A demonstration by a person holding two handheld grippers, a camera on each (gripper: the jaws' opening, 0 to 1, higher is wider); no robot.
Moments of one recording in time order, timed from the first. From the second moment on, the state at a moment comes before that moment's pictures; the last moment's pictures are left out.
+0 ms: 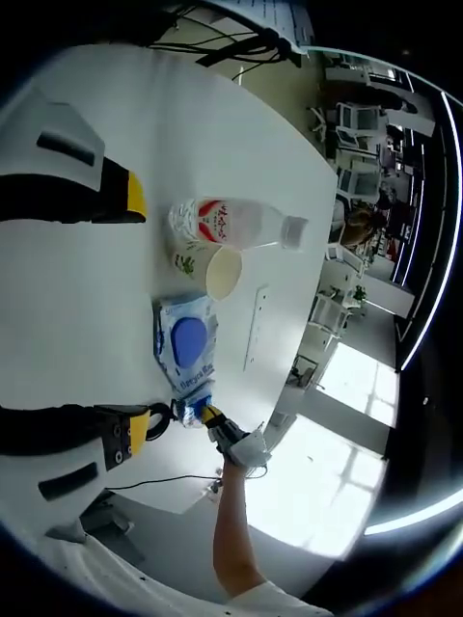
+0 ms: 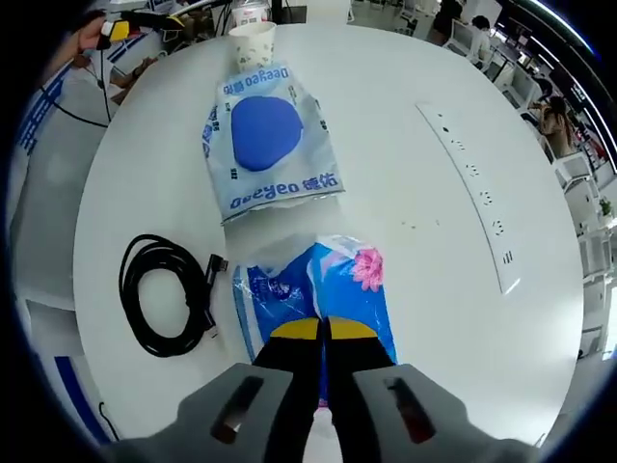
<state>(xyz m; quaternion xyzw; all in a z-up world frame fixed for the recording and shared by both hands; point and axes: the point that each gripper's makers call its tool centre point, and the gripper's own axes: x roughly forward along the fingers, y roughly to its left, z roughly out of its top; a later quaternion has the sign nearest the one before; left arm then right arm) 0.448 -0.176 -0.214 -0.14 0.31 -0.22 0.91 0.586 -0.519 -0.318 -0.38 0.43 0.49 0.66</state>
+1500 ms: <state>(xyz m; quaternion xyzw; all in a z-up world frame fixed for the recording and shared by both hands) 0.445 -0.180 -0.216 -0.15 0.31 -0.22 0.91 0.588 -0.494 -0.320 -0.41 0.38 0.51 0.65</state>
